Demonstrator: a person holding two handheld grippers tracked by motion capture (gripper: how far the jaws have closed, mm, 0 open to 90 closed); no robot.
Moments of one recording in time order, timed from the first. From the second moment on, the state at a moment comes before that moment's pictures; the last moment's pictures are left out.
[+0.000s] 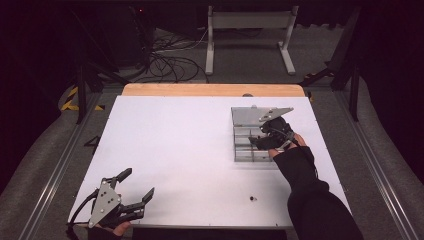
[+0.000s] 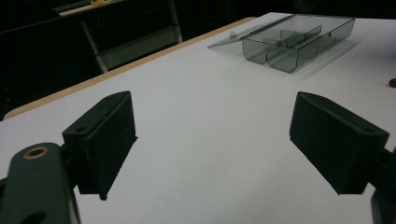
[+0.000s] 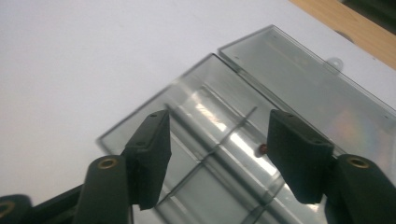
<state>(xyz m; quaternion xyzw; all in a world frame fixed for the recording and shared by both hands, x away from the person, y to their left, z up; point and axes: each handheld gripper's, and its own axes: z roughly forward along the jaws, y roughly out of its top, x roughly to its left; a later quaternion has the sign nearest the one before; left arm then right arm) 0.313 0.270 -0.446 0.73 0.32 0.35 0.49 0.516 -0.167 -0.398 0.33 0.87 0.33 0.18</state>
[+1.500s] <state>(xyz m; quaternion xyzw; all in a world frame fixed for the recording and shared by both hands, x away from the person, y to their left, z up) 0.312 0.268 -0.446 0.74 0.32 0.34 0.49 0.409 -0.147 -0.440 0.18 0.96 0.23 0.05</state>
